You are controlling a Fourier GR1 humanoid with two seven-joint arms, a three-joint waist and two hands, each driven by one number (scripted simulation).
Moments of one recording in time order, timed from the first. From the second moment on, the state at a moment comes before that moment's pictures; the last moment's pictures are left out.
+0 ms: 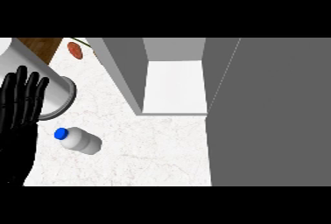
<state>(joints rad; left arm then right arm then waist) -0.01 0.11 0.01 -2.10 -0.04 -0.01 0.01 -0.06 -0.08 0.00 -2.10 -0.04 0.03 0.00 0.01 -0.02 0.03</state>
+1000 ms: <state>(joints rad) 0.26 0.05 0.19 -2.29 0.21 0.02 0.26 0.37 -0.09 0.09 -2.40 -0.23 0.14 0.22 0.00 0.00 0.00</state>
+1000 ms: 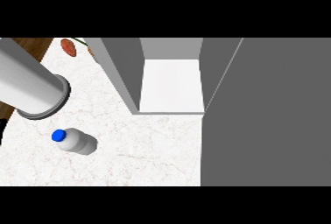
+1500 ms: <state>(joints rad) 0.34 0.01 0.16 -2.28 0.13 0.04 0.23 0.53 -0.08 0.10 -2.42 -0.22 0.21 0.15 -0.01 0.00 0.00</state>
